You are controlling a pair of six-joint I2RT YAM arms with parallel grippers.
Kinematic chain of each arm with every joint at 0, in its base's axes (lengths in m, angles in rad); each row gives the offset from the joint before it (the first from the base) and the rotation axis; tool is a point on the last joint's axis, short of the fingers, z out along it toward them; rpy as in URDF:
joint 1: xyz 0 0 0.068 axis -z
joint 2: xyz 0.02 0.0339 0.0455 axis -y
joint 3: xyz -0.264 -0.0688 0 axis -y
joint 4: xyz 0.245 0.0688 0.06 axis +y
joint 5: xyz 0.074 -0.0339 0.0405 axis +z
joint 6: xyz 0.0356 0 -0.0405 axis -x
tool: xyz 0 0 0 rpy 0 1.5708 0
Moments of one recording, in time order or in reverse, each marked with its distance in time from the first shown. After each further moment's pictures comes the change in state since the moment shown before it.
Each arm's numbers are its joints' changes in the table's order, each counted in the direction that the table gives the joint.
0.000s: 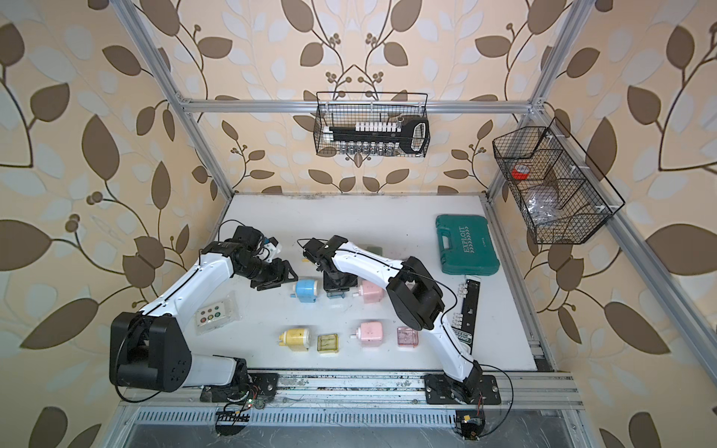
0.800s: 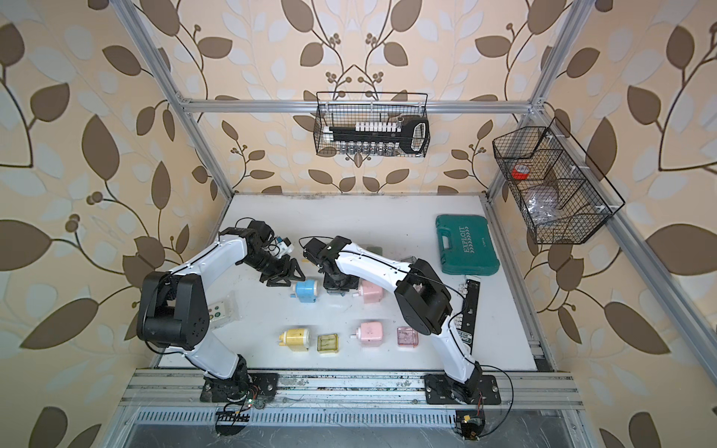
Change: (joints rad) left arm 0.000 -0.257 0.110 0.083 -0.129 -0.120; right arm -0.016 0.080 -0.066 -0.033 -0.035 -0.161
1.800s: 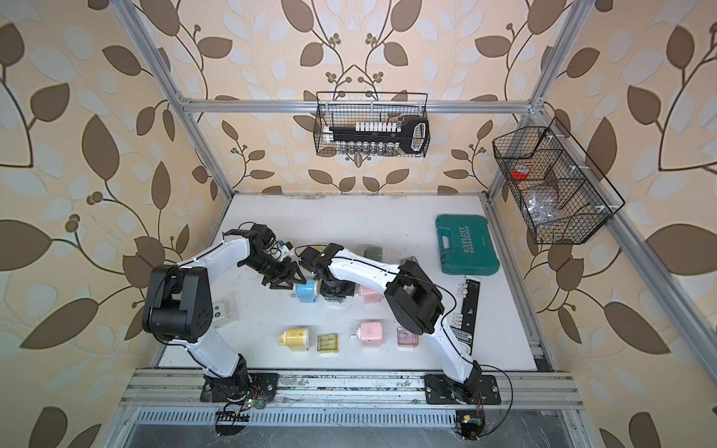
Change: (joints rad) left arm -0.006 -0.048 -0.020 -0.013 -0.045 -0.011; right arm -0.034 -0.068 0.010 -0.011 0.007 -0.048
